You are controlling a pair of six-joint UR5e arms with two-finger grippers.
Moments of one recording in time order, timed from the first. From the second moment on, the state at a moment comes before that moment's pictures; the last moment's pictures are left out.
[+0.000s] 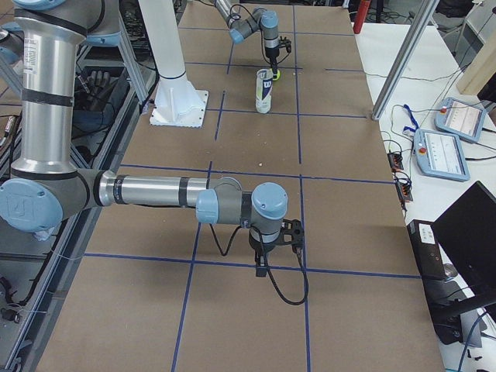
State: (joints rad) left arm -0.63 -1.94 -1.69 -1.86 -1.85 -1.26; right arm 1.54 -1.71 1.70 -1.58 2.29 -0.01
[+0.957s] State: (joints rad) left arm -0.62 -1.94 -1.68 -1.89 -1.86 -1.25; right arm 1.54 -1.71 1.70 -1.58 2.29 -0.01
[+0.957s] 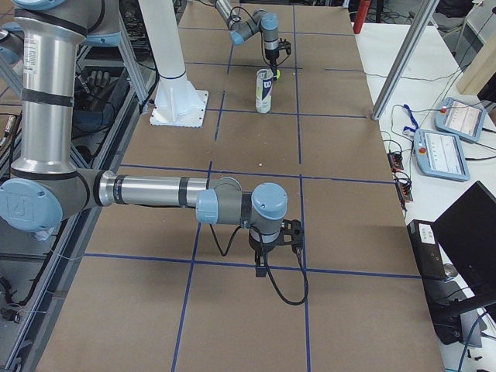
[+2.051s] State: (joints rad) left arm -0.81 -1.97 -2.13 -1.41 -1.93 -1.21; right arm 1.54 -1.71 1.70 -1.58 2.29 -0.01
